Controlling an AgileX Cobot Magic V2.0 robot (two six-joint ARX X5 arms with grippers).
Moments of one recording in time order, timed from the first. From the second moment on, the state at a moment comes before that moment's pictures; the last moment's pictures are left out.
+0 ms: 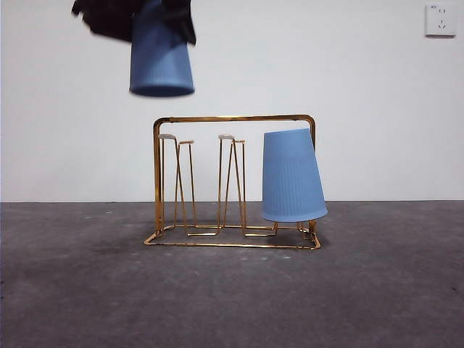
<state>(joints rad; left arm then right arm) -0.54 1.40 1.11 0.03 -0.18 -0.03 0.81 0.75 1.53 -1.35 0.19 0.10</state>
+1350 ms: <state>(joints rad) -0.52 1.60 1.05 0.19 -0.14 -0.05 0.81 0.75 1.53 -1.34 0.23 0.13</state>
